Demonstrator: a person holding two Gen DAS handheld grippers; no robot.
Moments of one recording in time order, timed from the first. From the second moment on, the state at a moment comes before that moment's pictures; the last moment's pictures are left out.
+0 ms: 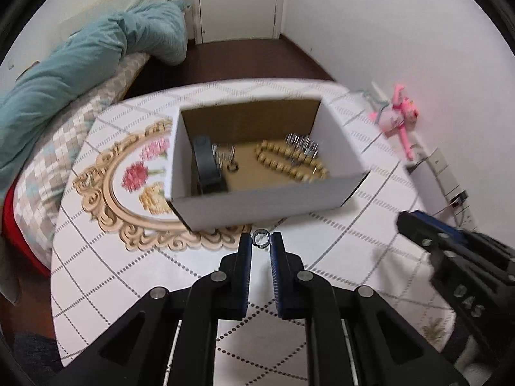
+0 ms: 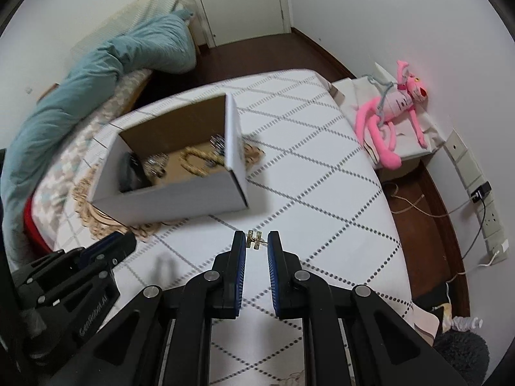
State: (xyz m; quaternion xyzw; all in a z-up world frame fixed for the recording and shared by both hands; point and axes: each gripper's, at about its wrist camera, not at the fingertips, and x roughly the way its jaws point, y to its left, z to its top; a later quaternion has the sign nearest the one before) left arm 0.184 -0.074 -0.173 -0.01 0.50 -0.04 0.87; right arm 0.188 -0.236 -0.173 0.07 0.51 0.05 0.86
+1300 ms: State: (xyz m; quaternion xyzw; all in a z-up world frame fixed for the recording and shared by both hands) left arm 0.276 0.000 -0.153 -0.03 0.54 0.06 0.84; right arm 0.304 -0.205 -0.162 -0.02 0.56 0.07 0.82
